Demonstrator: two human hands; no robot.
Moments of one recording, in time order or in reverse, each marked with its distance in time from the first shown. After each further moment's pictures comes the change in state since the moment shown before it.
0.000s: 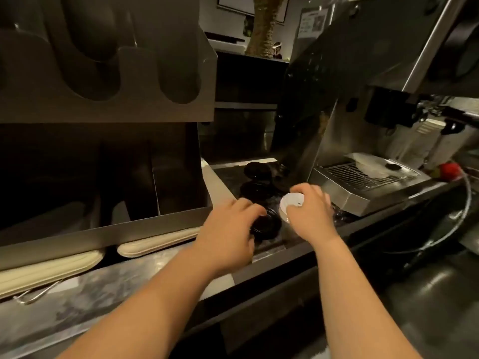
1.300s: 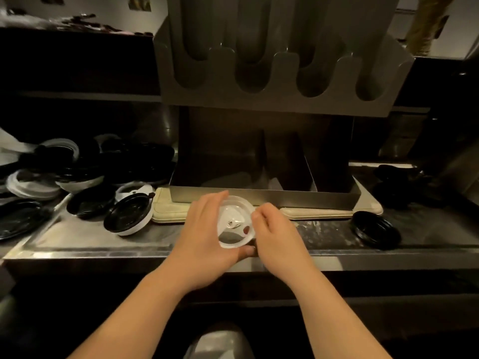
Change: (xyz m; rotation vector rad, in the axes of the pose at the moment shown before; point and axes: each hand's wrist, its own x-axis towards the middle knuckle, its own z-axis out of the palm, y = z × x) left_hand -0.257 -0.112 -0.124 -0.140 0.292 -0.524; right_hand -0.225 -0.243 0.108 0.412 -0.582 -0.251
